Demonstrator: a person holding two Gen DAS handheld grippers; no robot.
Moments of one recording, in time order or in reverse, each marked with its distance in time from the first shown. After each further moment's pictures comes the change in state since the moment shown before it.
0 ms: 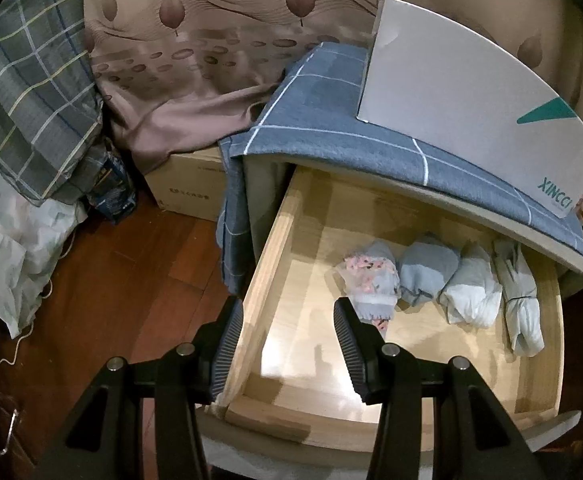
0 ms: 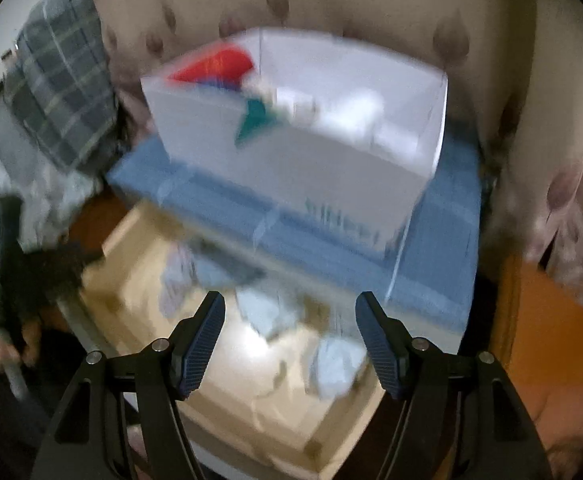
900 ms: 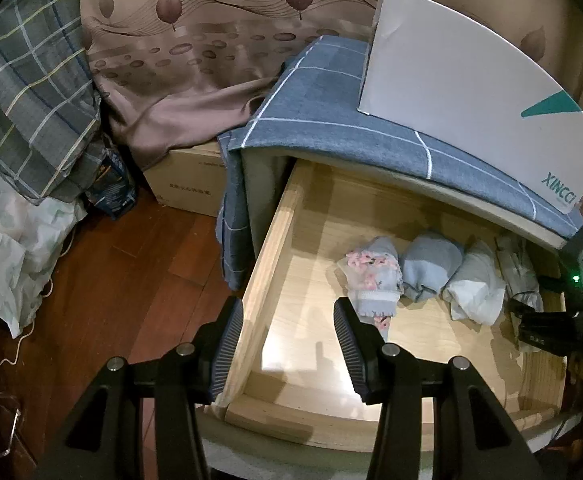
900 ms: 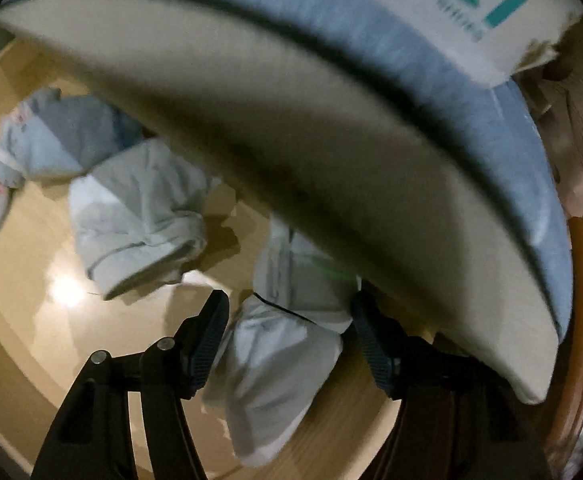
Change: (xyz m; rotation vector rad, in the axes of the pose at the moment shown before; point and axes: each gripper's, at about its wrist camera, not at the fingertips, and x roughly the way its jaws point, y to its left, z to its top) left arm 0.005 0.000 -0.002 0.012 0.017 0.004; right arm 0.173 -0.022 -0.054 -0.154 0.258 -0.307
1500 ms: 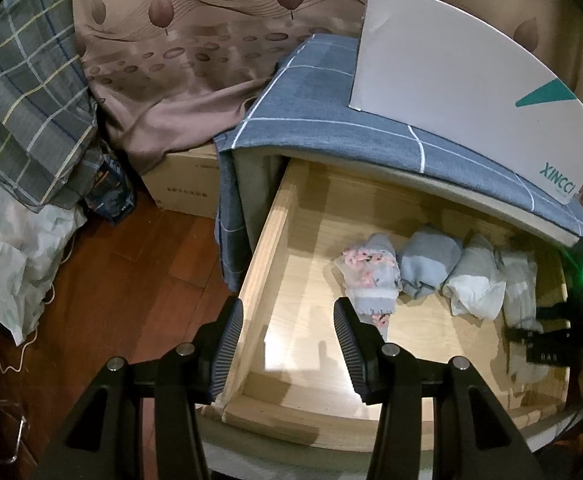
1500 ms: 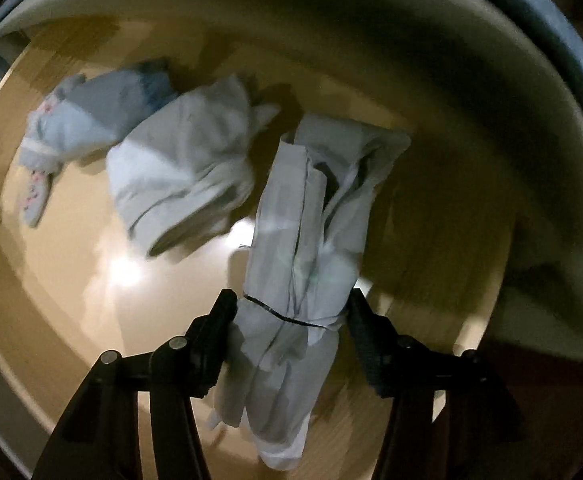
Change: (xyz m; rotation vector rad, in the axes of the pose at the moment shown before) left arm 0.004 -0.008 -0.001 0.032 0.002 0.011; right arm 0.006 -0.003 -0.018 0.081 0.167 0.257
